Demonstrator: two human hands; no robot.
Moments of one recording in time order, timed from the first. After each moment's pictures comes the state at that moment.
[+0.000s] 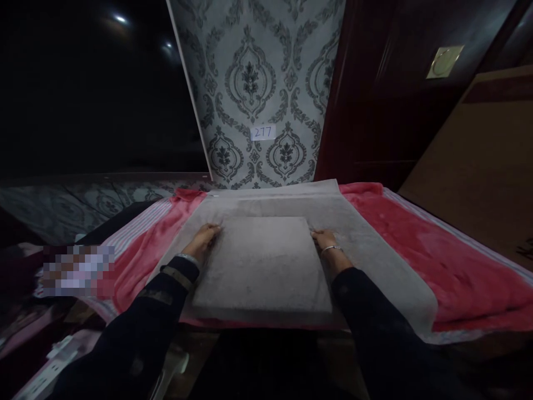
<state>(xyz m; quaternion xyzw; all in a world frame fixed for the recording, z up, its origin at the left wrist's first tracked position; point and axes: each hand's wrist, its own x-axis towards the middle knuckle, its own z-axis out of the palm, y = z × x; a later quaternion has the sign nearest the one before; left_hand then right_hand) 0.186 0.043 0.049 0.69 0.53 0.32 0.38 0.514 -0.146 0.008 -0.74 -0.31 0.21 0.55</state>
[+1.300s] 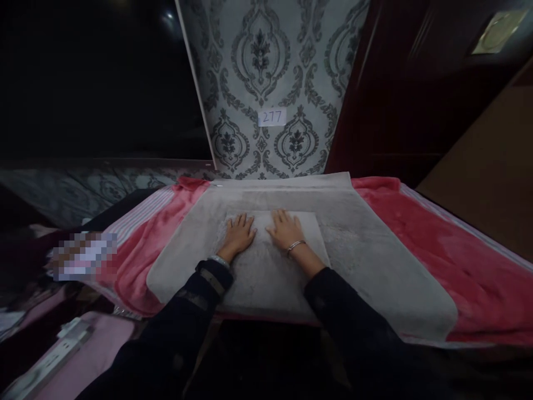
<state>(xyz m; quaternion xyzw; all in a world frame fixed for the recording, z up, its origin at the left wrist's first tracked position) 0.250 0.001 0.006 0.90 0.43 0.08 0.00 0.417 -0.092 0.026 -0.78 -0.62 -0.05 0.08</state>
